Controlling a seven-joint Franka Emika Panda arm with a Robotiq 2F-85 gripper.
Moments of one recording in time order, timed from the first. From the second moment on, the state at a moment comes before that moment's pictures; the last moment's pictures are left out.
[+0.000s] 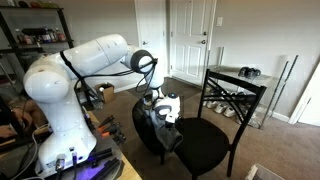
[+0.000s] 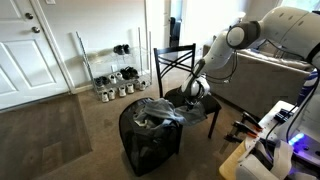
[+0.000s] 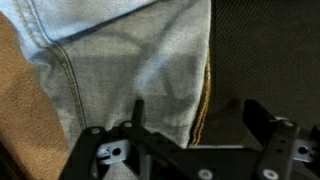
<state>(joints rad) -0.10 1.28 0.08 -1.64 0.44 3.08 1.44</state>
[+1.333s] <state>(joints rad) -0.17 1.27 0.18 -1.67 0.44 3.22 1.44</state>
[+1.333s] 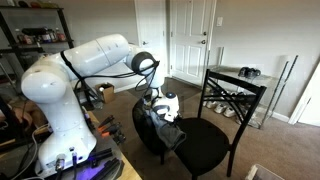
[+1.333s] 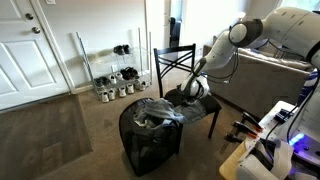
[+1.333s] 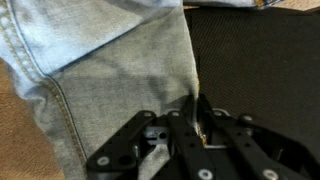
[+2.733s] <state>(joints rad) 0.31 0.90 0.16 -1.82 0.43 3.46 1.29</state>
